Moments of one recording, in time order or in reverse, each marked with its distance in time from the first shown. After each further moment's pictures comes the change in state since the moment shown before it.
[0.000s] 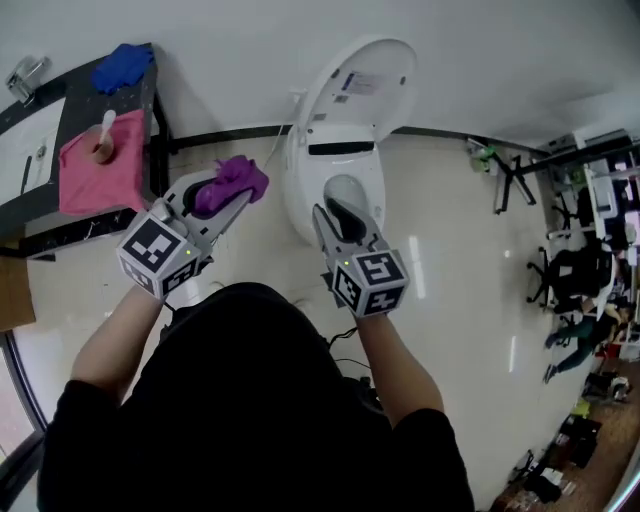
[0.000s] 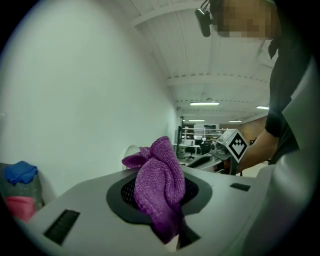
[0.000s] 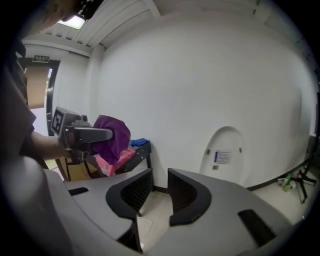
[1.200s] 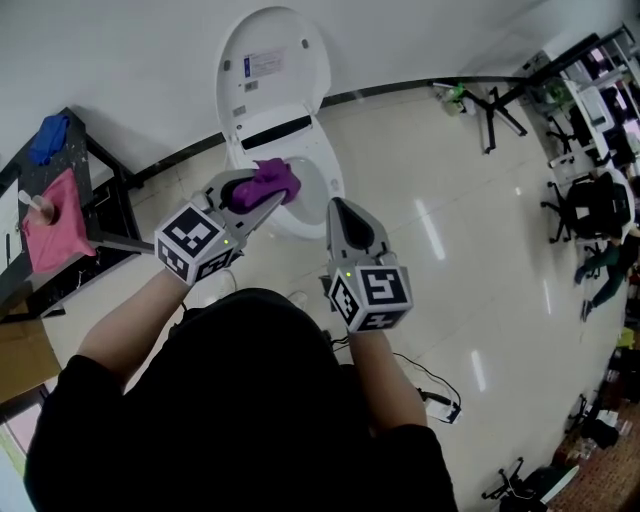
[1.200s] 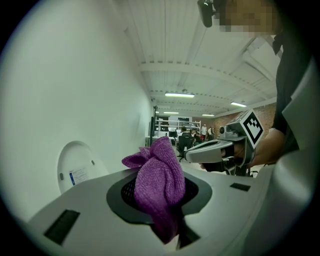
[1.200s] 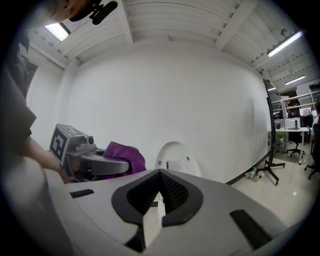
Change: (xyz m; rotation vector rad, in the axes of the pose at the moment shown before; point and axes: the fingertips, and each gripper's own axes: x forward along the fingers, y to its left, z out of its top) left arm 0.214 -0.224 0.016 0.119 0.126 -0.353; right arm -0.216 -0.165 -0.016 0.165 -0.205 -0.357
